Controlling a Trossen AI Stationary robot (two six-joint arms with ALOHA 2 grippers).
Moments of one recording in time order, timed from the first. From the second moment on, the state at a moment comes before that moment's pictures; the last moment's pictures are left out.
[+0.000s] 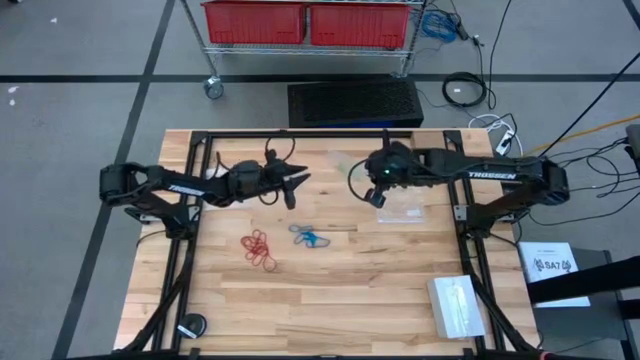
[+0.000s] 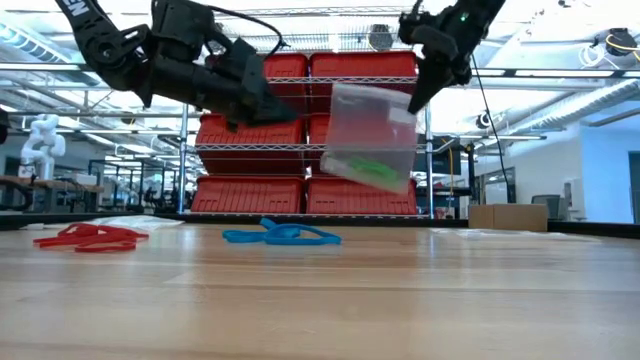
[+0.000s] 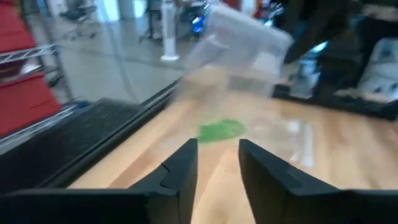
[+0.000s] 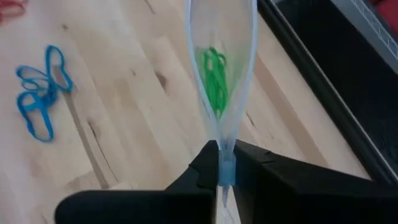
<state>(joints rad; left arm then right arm) 0.28 1.38 0.50 0.75 -0.10 -0.05 -0.18 1.35 1.15 -0.76 0.30 0.21</state>
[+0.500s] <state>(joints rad) 0.28 1.26 0.50 0.43 -0.26 -0.04 -0.19 1.74 1.34 -0.70 0.33 0.23</state>
